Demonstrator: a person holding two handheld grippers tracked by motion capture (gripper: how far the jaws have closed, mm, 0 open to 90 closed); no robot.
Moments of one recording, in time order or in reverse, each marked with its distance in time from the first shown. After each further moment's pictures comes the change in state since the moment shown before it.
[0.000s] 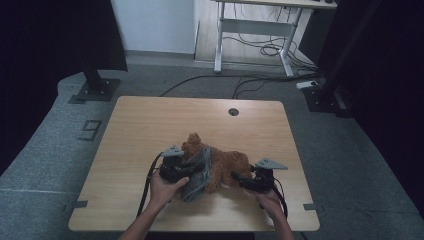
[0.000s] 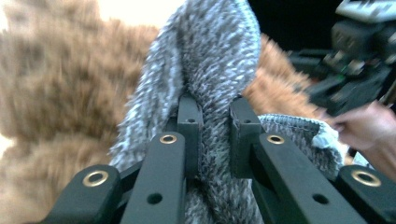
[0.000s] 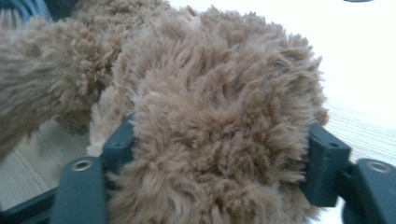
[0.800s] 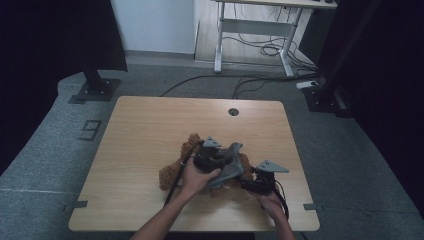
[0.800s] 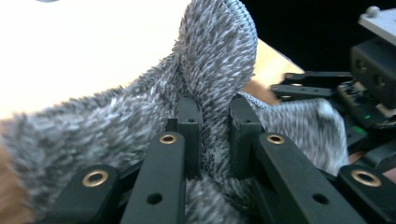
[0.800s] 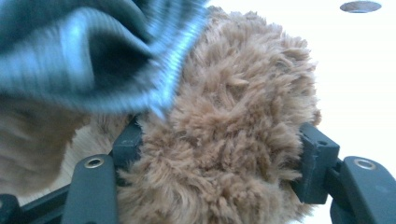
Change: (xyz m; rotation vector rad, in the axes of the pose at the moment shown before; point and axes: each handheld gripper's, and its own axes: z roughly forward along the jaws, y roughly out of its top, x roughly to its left) left arm -0.030 0.034 0.070 0.086 0.044 0.073; right arm -0.003 -0.007 -0.003 -0.030 0.006 -0.050
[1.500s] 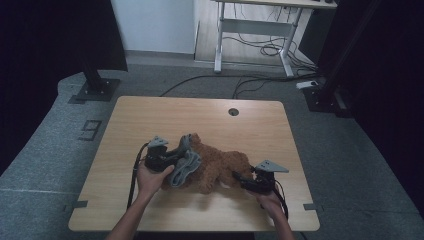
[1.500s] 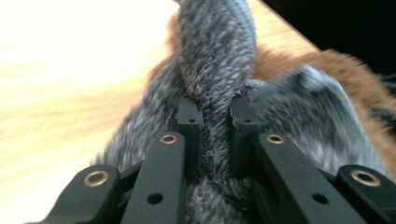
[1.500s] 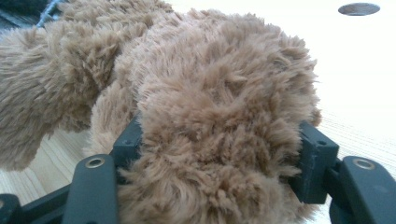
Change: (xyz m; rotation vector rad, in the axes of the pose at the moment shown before) left arm 0.086 -0.056 -0.085 -0.077 0.167 -0.150; right arm -0.001 0.000 0.001 -0.012 0.001 0.007
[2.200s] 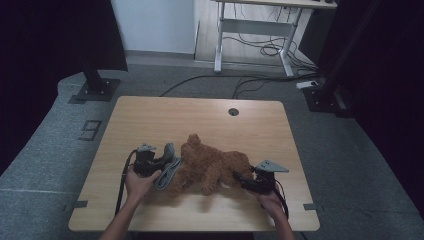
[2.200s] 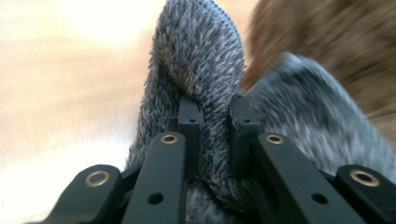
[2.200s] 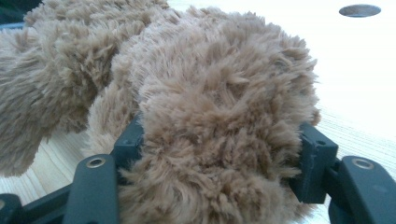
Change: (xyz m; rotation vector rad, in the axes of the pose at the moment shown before) left arm 0.031 -0.019 -0.006 0.053 0.072 -0.031; right arm -0.001 0.000 0.000 0.002 0.004 -0.010
